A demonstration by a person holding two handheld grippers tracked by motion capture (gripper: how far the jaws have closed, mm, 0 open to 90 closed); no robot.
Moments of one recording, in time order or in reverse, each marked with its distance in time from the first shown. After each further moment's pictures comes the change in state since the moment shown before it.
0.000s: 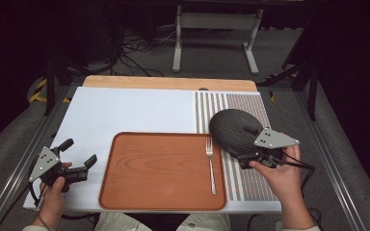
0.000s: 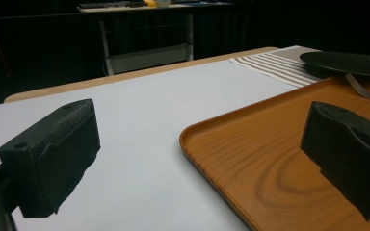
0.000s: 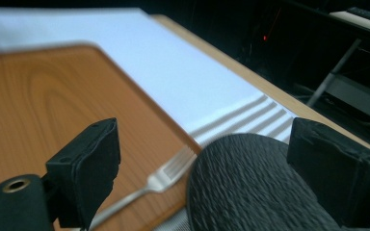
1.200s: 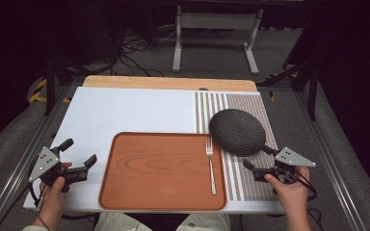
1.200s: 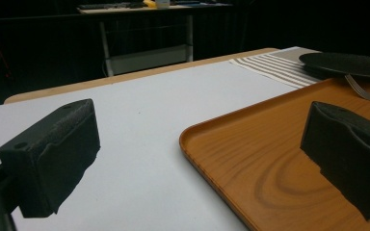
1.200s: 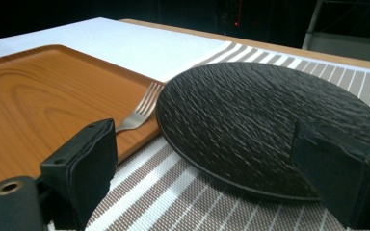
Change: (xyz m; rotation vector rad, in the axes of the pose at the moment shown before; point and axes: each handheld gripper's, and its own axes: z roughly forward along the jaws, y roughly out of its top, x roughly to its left) left arm 0.000 0.000 -0.001 0.000 -0.002 0.004; right arm -0.013 -0.098 -0.019 -0.039 -0.086 0.265
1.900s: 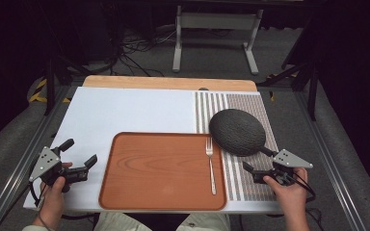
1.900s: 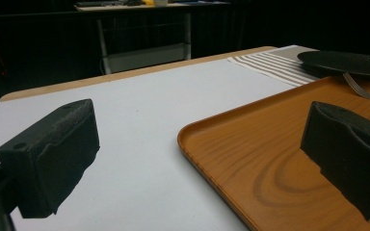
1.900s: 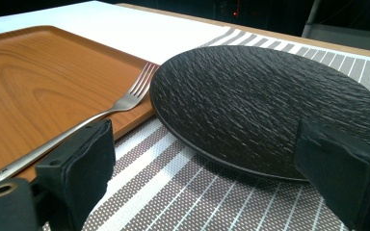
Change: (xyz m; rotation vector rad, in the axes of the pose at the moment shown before) left arm 0.000 -0.002 0.002 0.004 -0.009 -0.008; right arm -0.001 -0.009 0.003 0.033 -0.010 -0.023
